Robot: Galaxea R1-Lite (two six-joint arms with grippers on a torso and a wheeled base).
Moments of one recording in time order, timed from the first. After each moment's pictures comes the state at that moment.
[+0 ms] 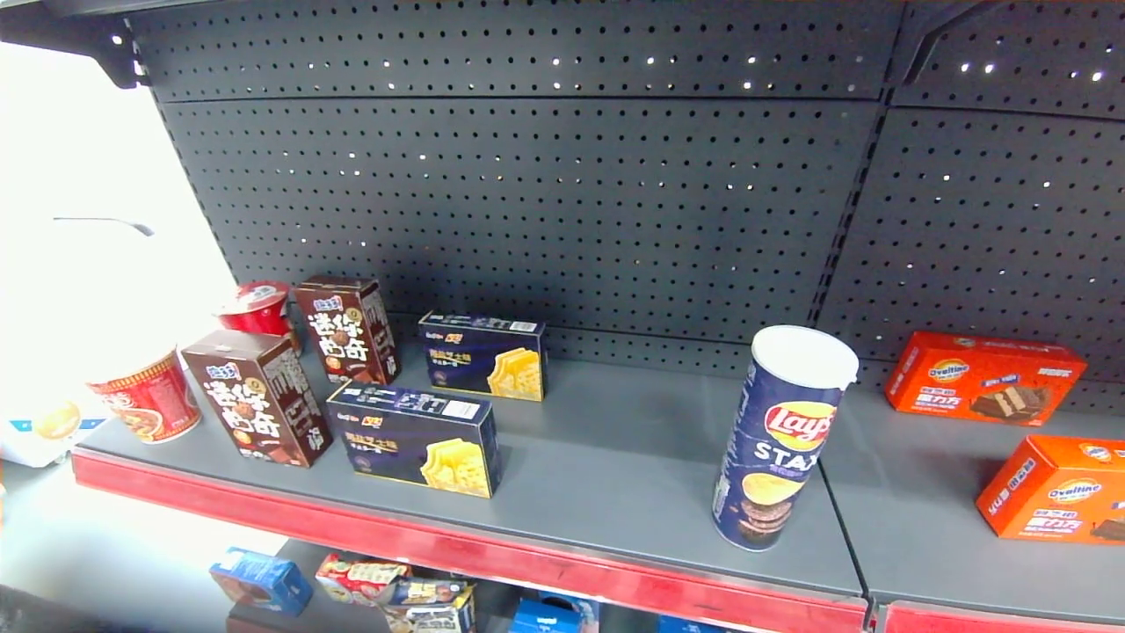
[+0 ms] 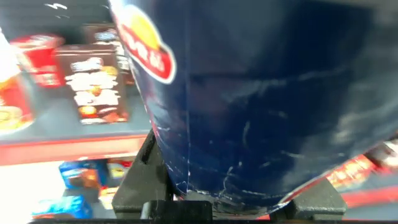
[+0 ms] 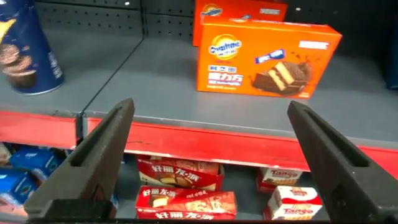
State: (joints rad) left arm -0.14 0.40 -0.42 -0.01 -0.23 -0.09; right arm 0.00 0.00 0.00 -0.06 -0.10 -0.07
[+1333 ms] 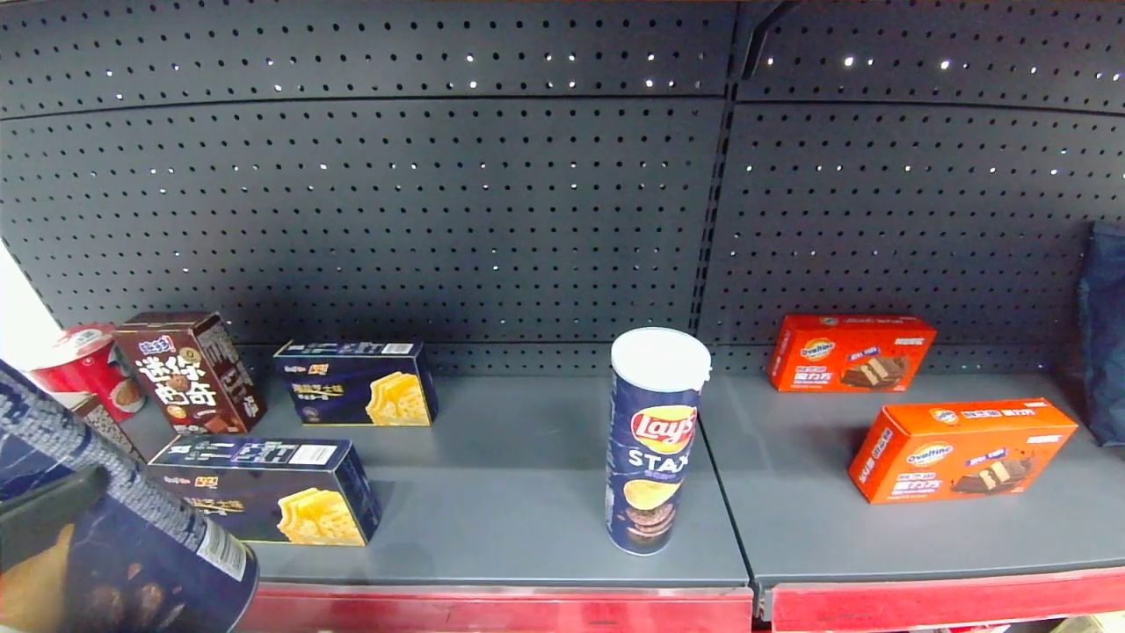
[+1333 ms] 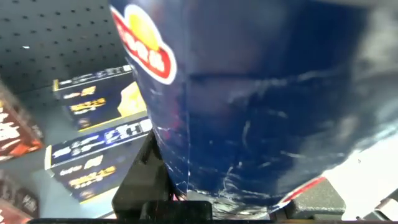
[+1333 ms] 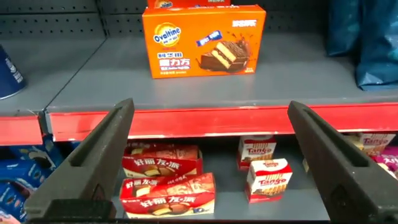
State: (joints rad) left arm -0.16 0.73 -0.59 -0.06 -0.34 -0.04; right arm 0.00 0.00 -0.01 -0.05 -0.03 0.01
